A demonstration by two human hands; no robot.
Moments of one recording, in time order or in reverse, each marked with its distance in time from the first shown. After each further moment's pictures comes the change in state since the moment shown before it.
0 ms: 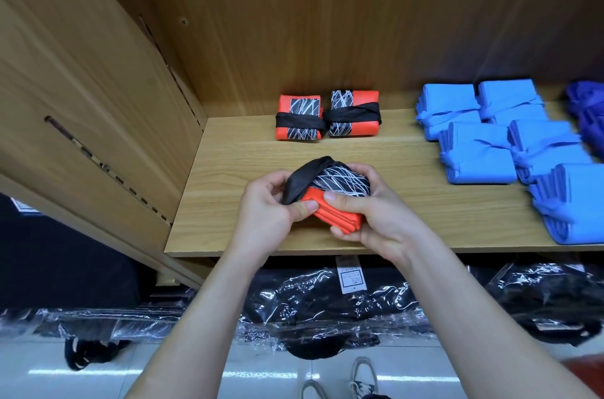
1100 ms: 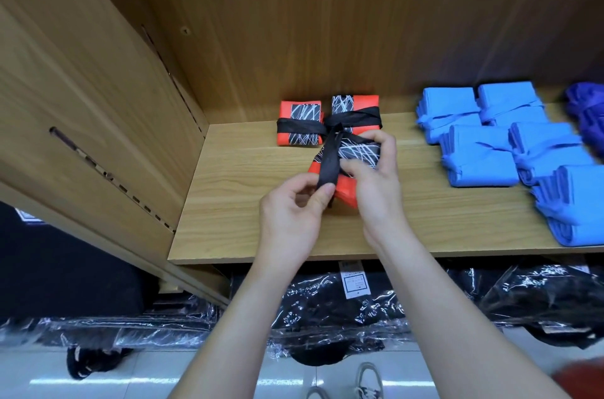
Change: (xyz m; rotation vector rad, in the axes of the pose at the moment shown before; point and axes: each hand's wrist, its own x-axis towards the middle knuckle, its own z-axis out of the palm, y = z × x) left_hand -0.004 0.001 0.031 0.210 0.234 0.145; right_hand 0.019 -0.003 0.028 -0.140 0.359 -0.593
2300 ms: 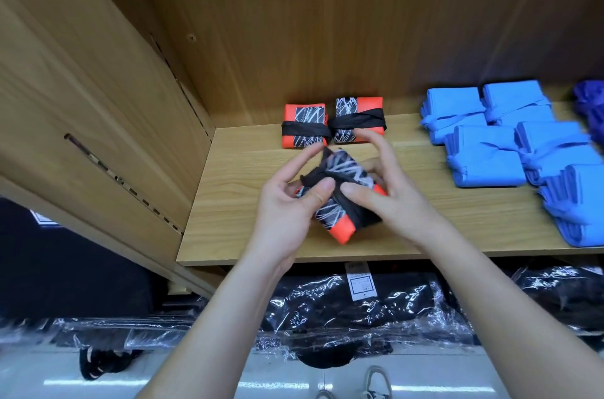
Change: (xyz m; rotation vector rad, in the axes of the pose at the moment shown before) left_hand 0.002 0.027 -0.017 -0.504 -0.215 -0.237; right_hand 0.006 -0.008 -0.050 -0.370 -0.576 -0.138
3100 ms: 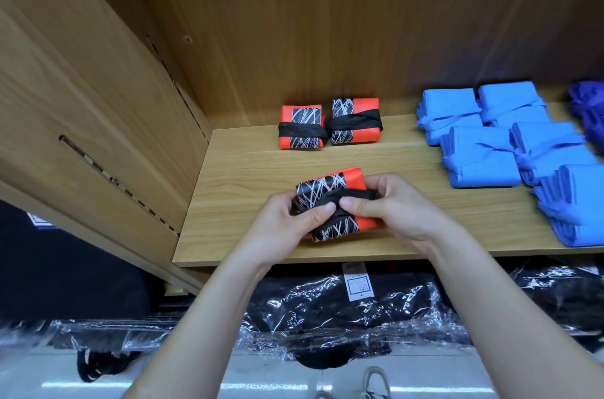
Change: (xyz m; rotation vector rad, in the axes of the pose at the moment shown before) left_hand 0.006 -0.017 -0.025 0.337 -0.212 -0.153; right_hand 0.001 0.007 -0.003 0.306 -0.099 0.344
